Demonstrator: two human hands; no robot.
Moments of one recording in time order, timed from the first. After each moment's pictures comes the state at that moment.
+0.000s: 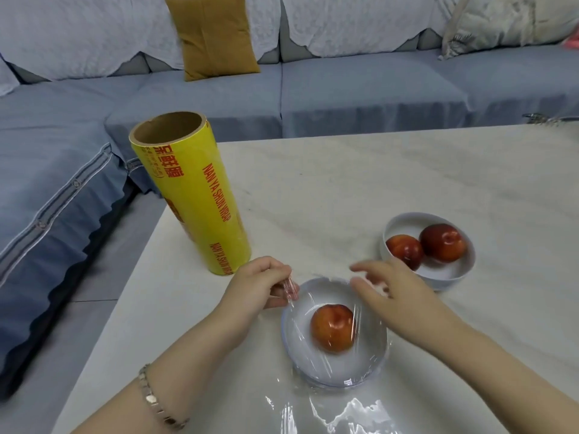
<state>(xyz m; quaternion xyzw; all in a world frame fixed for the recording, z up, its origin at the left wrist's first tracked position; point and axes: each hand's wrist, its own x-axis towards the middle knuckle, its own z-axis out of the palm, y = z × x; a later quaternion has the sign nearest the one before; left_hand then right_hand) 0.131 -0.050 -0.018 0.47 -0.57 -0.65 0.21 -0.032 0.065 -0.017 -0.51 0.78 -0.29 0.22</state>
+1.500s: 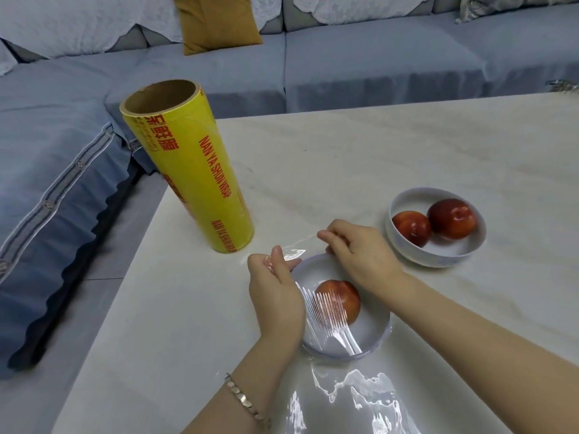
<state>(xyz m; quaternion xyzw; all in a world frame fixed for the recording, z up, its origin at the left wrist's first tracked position) 0.103 -0.005 -0.056 0.58 -0.56 -0.41 0.42 -0.028 0.008 -0.057 -0.56 0.72 -0.38 0.15</state>
